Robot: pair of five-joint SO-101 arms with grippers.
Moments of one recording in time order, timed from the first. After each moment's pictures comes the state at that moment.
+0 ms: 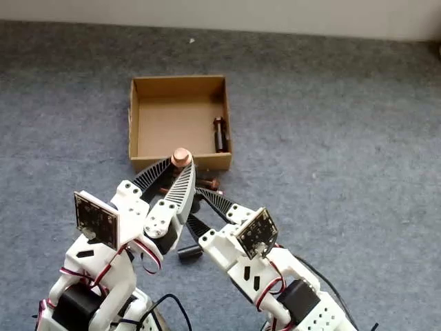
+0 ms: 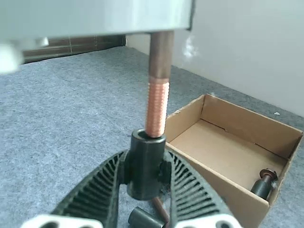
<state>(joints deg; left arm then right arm) 25.3 -100.5 67.8 43.6 12.9 -48.5 -104.0 95.3 22.0 5.2</state>
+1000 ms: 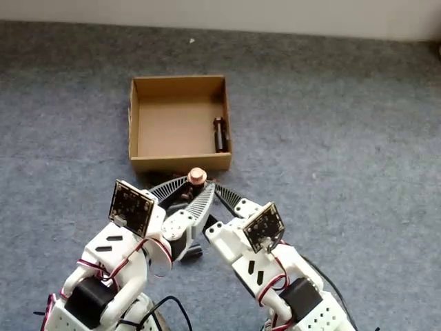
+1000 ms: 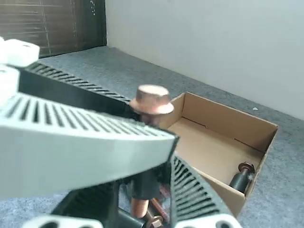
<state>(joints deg) 28.4 -100.5 74.2 50.6 12.9 -44.0 -104.0 94.7 22.0 5.2</state>
